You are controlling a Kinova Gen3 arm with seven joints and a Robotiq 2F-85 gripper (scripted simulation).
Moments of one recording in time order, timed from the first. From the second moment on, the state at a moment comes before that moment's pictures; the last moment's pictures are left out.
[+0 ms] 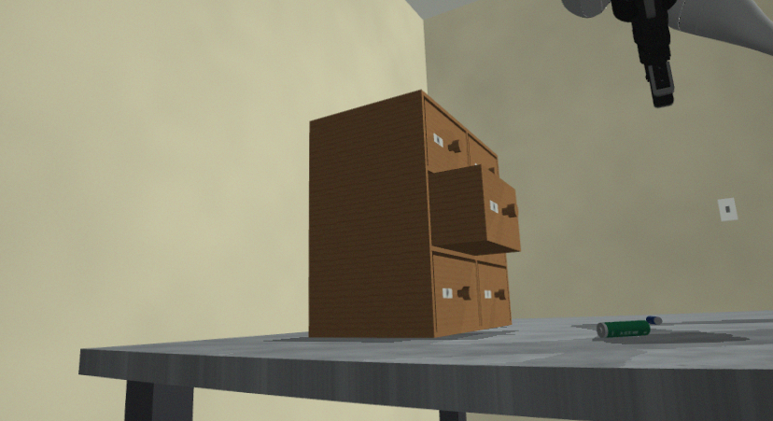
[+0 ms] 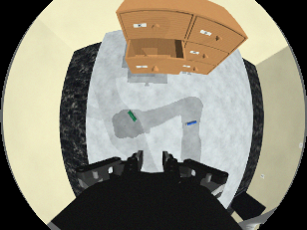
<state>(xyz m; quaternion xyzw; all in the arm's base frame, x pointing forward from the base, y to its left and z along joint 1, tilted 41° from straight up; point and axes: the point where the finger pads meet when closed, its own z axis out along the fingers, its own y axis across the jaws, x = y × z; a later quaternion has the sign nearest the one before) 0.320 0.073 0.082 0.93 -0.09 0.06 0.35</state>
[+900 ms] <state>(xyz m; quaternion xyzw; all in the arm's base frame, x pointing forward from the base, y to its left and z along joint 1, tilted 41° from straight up) 0.326 0.069 0.072 0.92 -0.15 0.08 0.34</state>
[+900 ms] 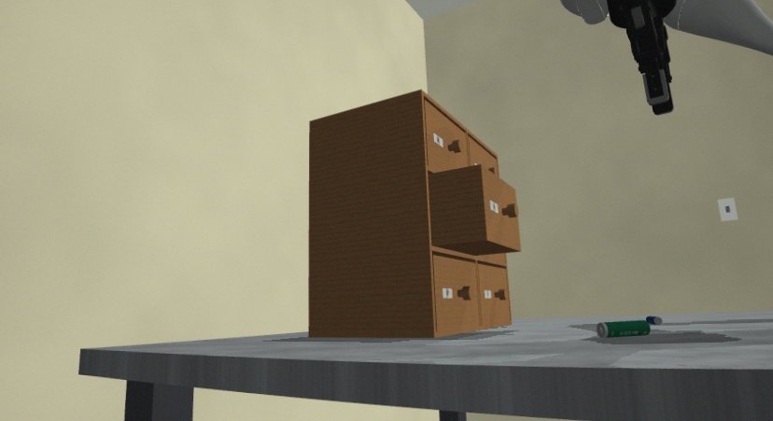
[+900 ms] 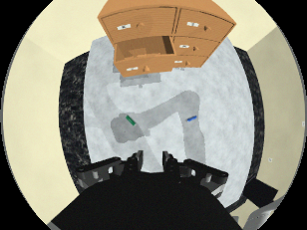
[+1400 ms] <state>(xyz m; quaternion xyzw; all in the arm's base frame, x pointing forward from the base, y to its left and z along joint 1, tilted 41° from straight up) 0.335 0.063 0.055 0.90 -0.26 0.12 0.33</state>
